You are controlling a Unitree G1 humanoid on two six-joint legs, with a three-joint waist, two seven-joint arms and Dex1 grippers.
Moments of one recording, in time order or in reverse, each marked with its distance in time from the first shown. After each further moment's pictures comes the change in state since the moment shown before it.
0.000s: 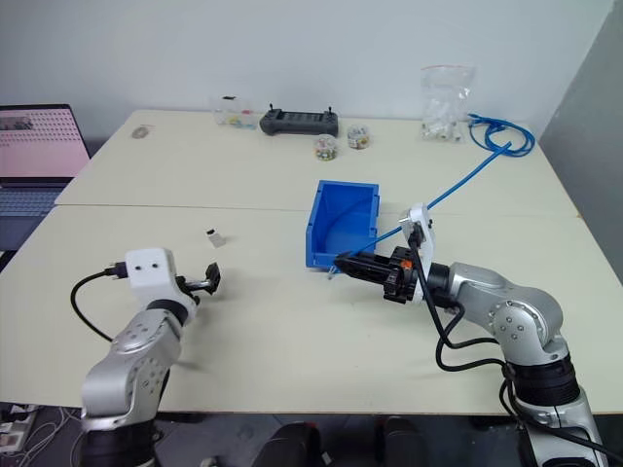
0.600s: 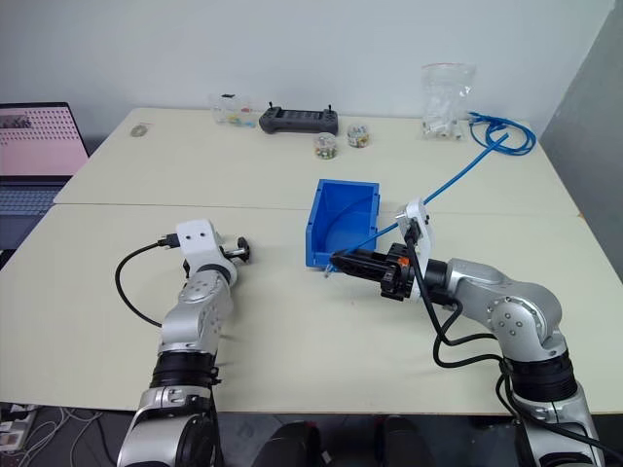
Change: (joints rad) left arm -0.362 -0.143 -0.016 0.591 0.142 -0.302 0.109; right arm -0.014 0.004 -0.006 -0.010 -0.003 0.023 -0.001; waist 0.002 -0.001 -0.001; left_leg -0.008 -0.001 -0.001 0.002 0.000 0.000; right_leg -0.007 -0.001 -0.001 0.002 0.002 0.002
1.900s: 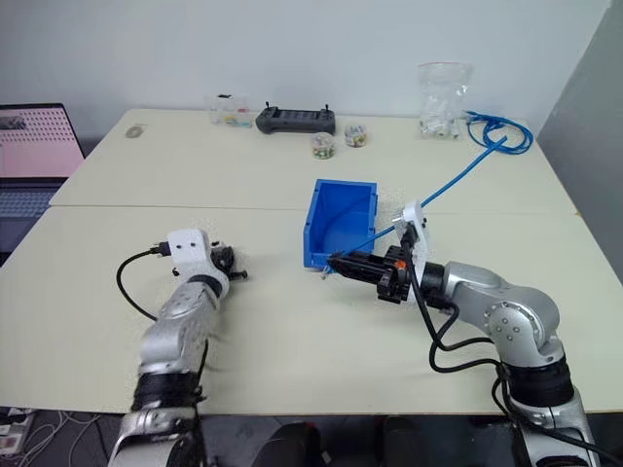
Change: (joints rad) left arm 0.258 0.133 -0.059 -0.367 -0.147 0.181 -0.359; right arm 0.073 -0.005 -0.002 -0.081 -0.042 -0.003 -0.009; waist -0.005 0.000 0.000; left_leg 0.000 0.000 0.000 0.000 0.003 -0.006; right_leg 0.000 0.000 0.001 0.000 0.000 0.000
